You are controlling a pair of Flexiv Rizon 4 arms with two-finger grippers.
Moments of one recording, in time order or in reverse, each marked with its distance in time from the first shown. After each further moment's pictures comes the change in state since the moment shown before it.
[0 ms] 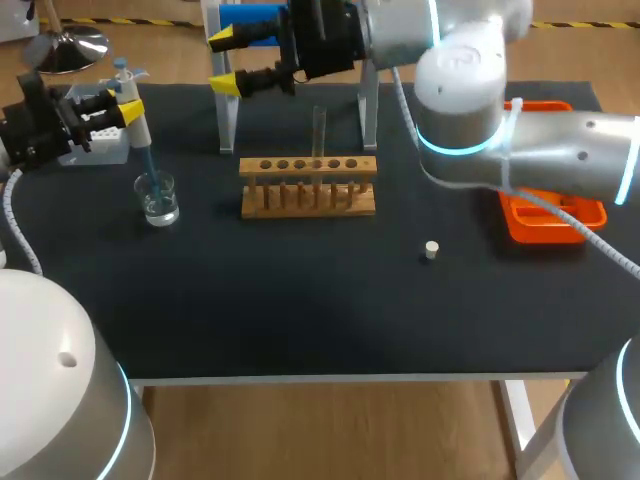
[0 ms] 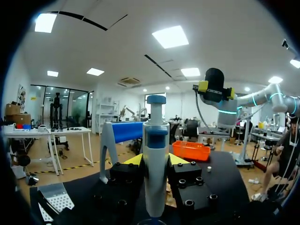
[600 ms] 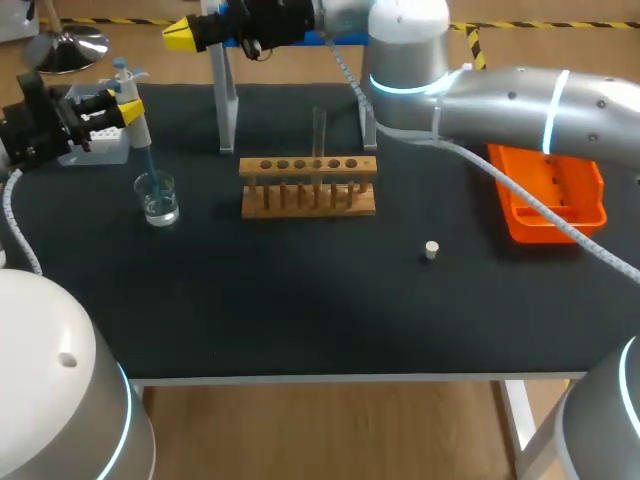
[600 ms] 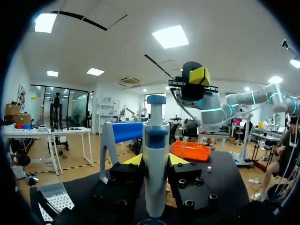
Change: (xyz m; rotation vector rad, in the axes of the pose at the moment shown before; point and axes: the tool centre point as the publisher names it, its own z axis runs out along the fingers) left arm 0.000 0.000 0.000 0.000 0.000 0.000; right arm -0.038 0.016 0.050 -0.152 0.219 0.083
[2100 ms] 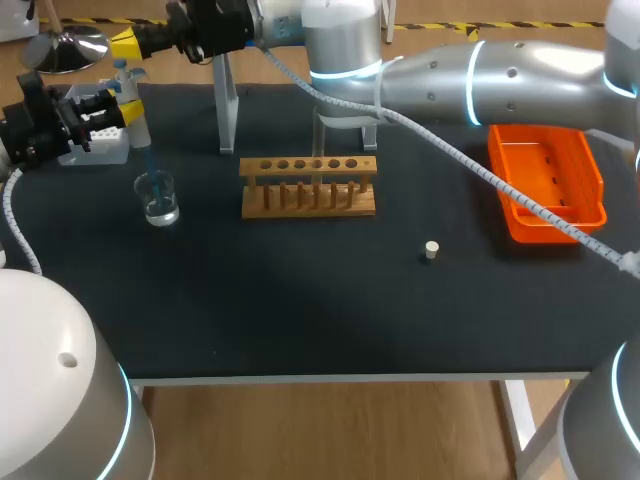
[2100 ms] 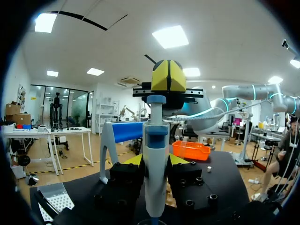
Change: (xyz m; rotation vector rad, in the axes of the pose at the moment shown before) left arm 0.000 0.000 0.000 0.000 0.000 0.000; right arm -0.053 -0.035 0.067 -0.039 0.062 0.093
